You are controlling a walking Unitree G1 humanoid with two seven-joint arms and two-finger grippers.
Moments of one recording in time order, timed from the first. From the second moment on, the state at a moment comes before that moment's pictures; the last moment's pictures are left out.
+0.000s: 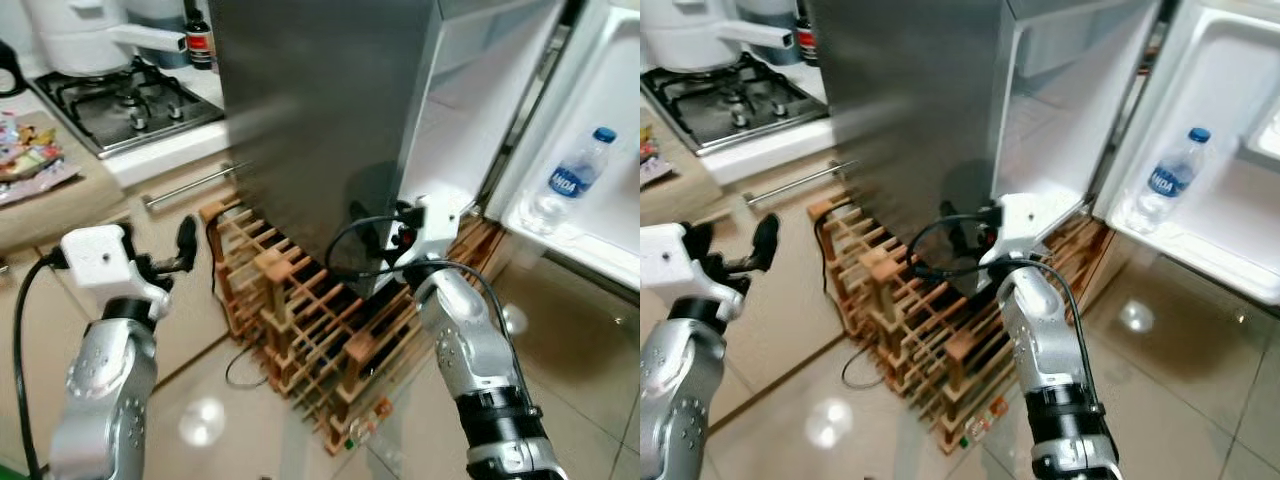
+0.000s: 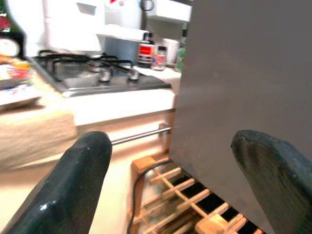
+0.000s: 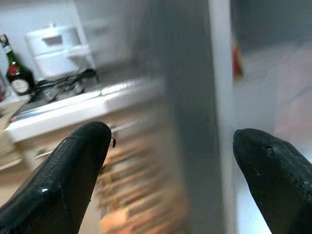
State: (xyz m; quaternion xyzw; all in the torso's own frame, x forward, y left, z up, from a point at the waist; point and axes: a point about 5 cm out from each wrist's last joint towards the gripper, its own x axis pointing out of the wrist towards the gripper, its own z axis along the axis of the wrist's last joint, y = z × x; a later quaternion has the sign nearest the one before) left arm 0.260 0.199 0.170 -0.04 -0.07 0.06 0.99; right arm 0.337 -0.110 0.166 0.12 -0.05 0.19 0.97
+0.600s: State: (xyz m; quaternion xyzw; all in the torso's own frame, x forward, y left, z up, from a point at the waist) left arm 0.268 0.161 0.156 -0.06 -0.05 -0.04 1.00; right arm 0.319 -0.127 0.132 -0.04 0.03 0.16 0.99
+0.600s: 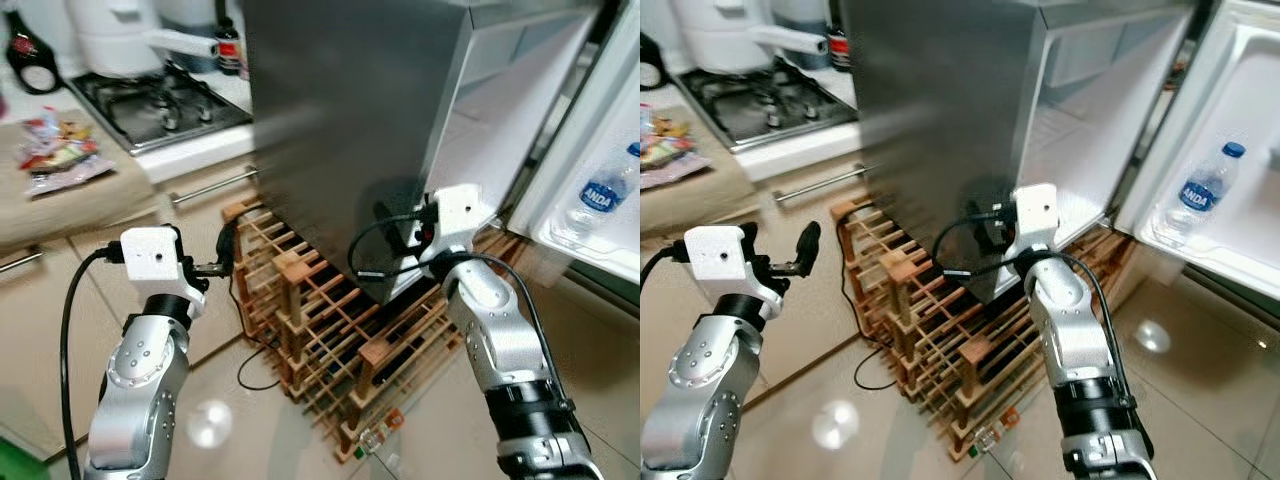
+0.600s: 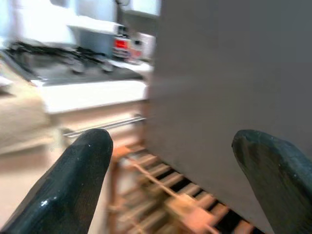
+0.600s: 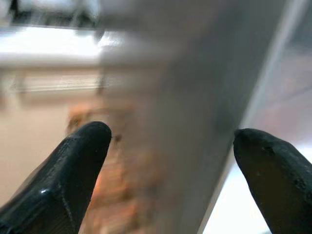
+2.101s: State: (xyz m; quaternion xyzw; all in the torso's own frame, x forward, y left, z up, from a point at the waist) left arm 0.282 0.177 0.169 0.01 -0.07 0.04 1.00; right arm 0.333 -0.074 0.164 0.08 -0.05 0.28 0.96
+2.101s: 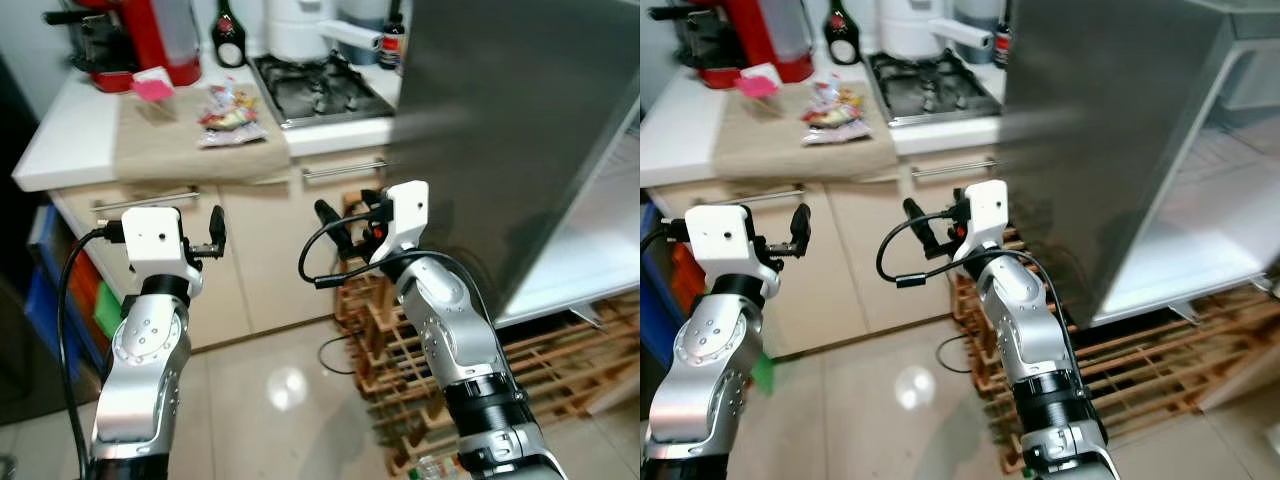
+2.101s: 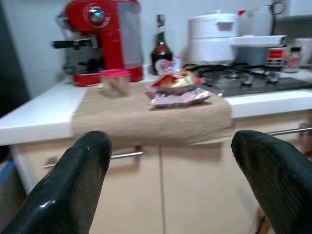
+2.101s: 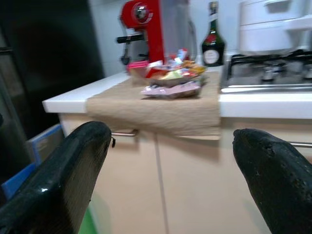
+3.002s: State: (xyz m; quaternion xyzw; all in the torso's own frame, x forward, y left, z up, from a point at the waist) left arm 0.293 0.174 0.188 0.04 -0.11 0.02 0.99; right arm 0.339 -0.090 0.161 0.06 -0.06 0.18 0.98
